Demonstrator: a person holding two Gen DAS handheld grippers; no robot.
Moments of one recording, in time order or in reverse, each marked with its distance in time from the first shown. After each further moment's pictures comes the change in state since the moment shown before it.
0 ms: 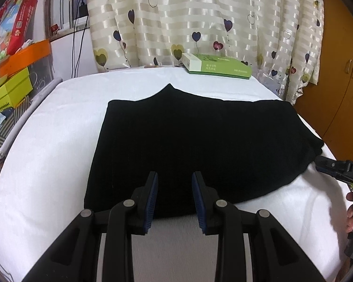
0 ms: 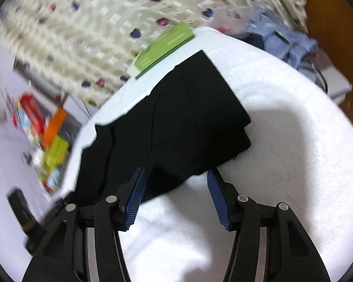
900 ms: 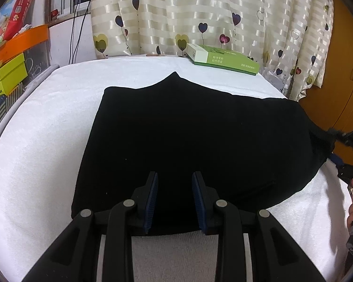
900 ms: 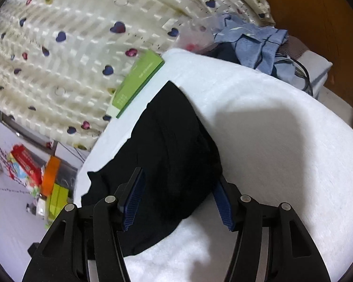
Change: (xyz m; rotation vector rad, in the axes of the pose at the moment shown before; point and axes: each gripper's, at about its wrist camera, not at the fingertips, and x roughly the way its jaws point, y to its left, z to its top) left arm 0.026 0.010 0.000 -0.048 0.052 -0.029; right arm 0.006 -0.010 0.026 0.184 -0.136 -0.058
